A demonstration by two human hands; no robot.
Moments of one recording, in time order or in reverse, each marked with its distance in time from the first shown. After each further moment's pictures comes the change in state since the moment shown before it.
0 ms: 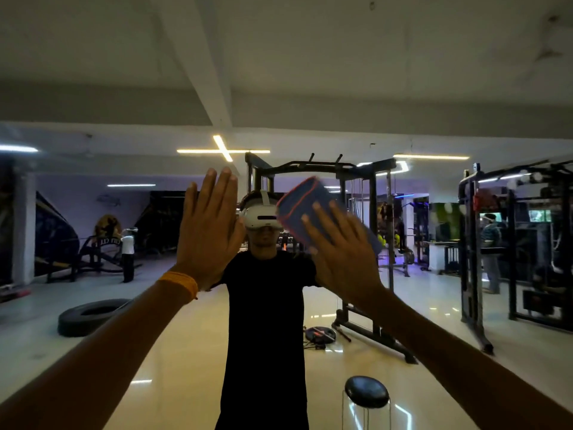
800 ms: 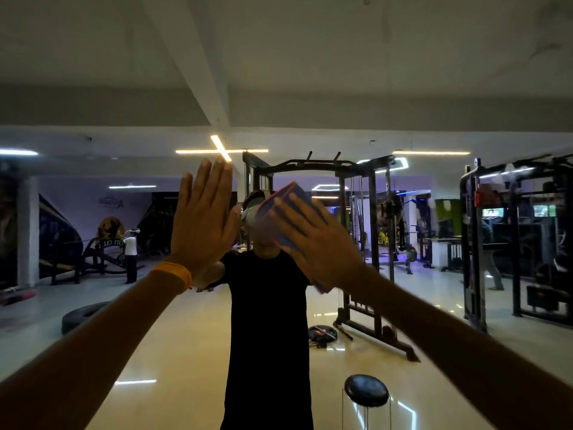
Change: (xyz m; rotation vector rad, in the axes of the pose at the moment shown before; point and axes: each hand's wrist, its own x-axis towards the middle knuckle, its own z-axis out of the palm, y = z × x) left_hand 0.022 0.023 0.007 -0.016 -0.004 0.013; right_hand 0.022 0.021 -0.004 -0.082 -0.061 -0.330
